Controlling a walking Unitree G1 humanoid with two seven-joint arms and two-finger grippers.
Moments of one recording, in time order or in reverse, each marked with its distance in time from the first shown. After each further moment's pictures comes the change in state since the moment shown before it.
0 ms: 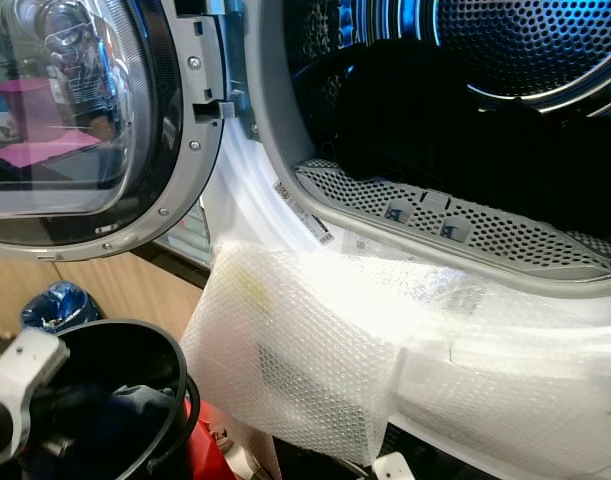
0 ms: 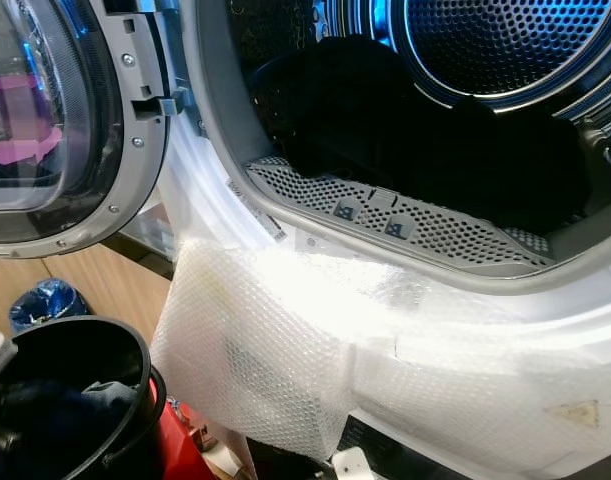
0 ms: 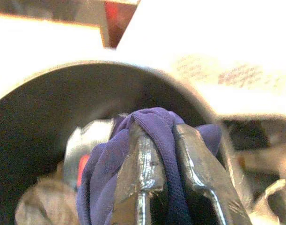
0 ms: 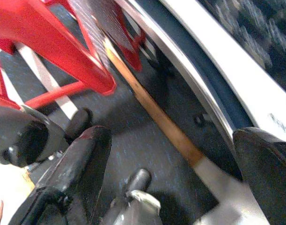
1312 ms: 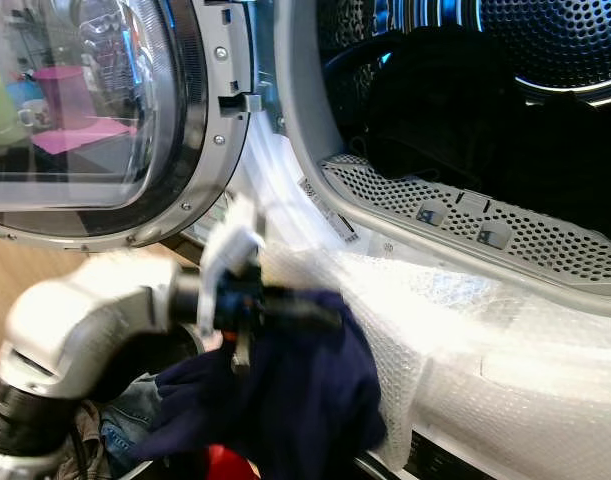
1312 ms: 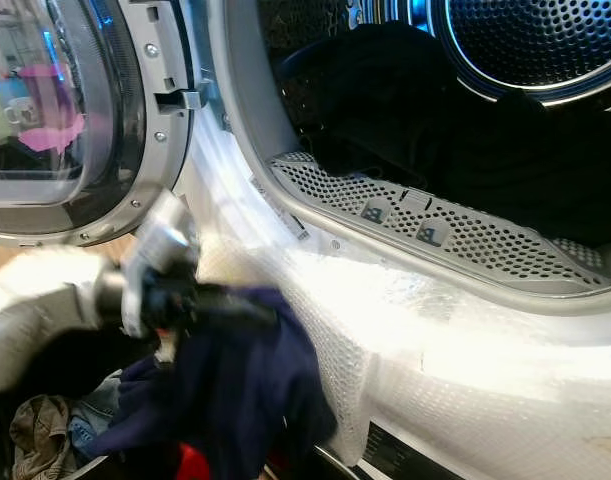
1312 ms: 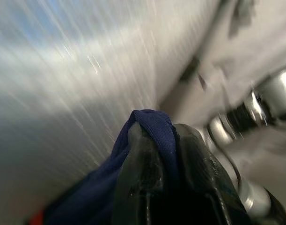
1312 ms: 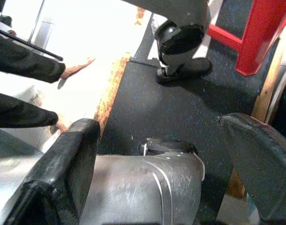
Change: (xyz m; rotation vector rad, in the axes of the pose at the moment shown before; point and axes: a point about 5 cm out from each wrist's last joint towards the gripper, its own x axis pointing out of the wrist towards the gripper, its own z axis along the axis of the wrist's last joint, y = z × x) left arm 0.074 -0.150 0.092 0.316 -0.182 -1.084; right arm -0.041 -0.014 -0.055 -0.654 0.060 0.738
